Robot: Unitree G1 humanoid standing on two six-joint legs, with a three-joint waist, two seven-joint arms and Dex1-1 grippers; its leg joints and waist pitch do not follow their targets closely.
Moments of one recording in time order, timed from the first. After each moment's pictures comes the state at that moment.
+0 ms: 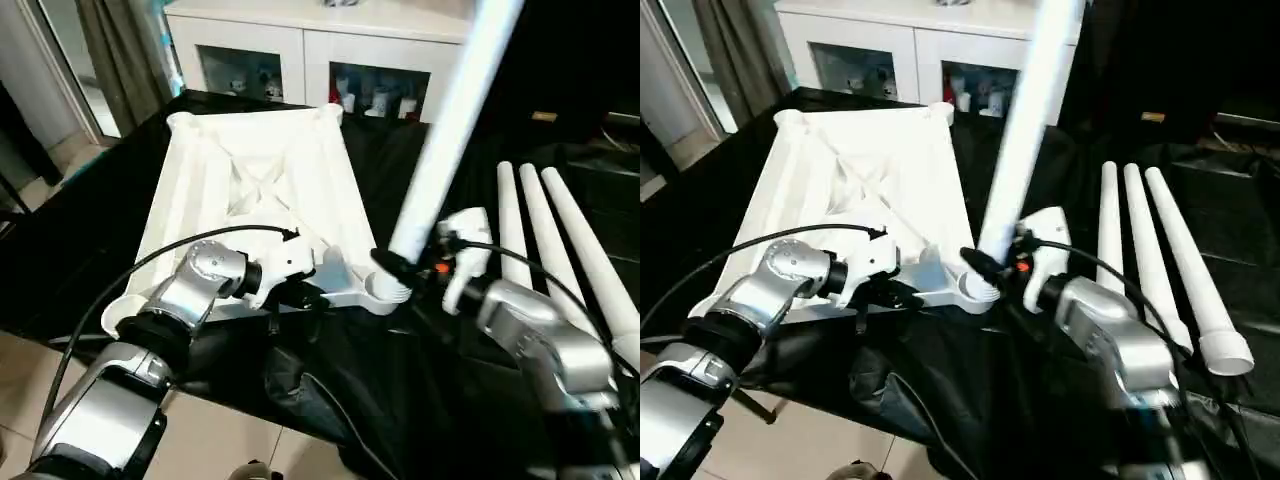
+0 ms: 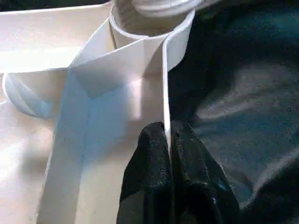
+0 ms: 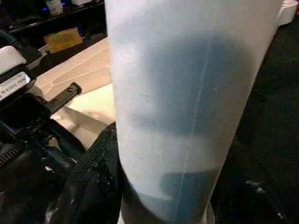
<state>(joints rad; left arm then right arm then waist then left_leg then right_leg) -0.73 0.33 -0.37 0.80 0.04 -0.06 -1.15 -0.32 -0.30 0.04 0.03 0.38 0.52 0.62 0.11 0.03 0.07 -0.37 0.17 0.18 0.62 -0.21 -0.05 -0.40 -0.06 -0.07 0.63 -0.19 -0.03</state>
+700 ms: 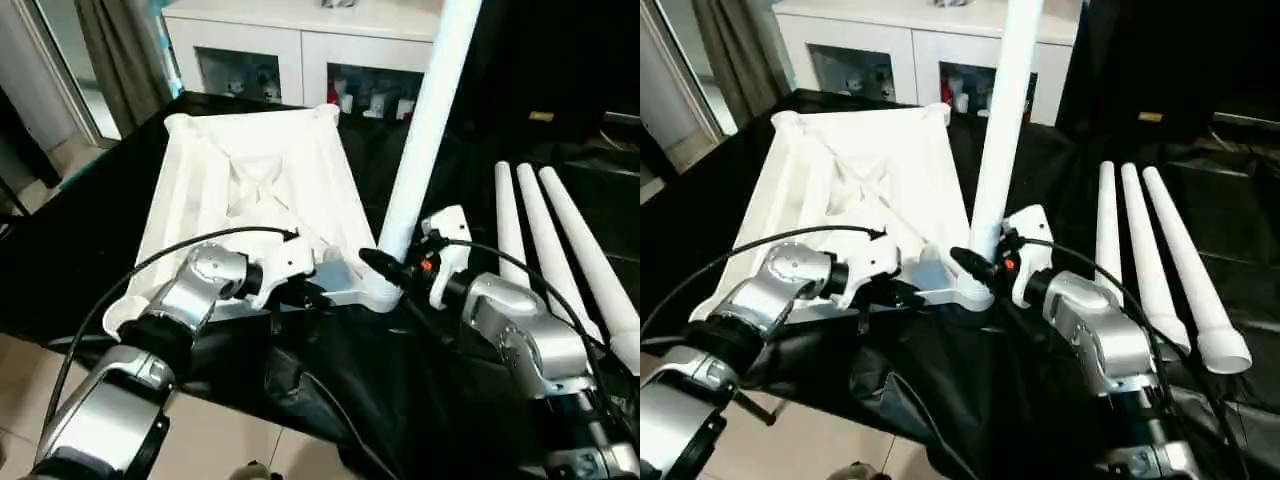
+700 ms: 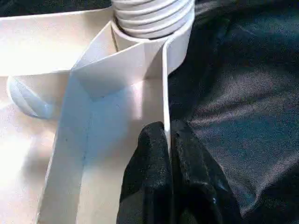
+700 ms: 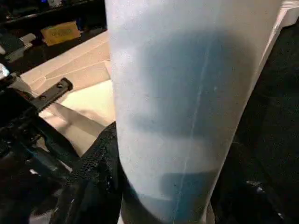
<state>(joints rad) -0.71 0.31 -0.33 0.81 0.05 -0.09 -1.16 -0.39 -0.28 0.08 0.17 0.32 0.43 0.63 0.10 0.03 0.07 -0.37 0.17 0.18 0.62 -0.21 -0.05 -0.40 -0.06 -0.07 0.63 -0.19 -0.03</state>
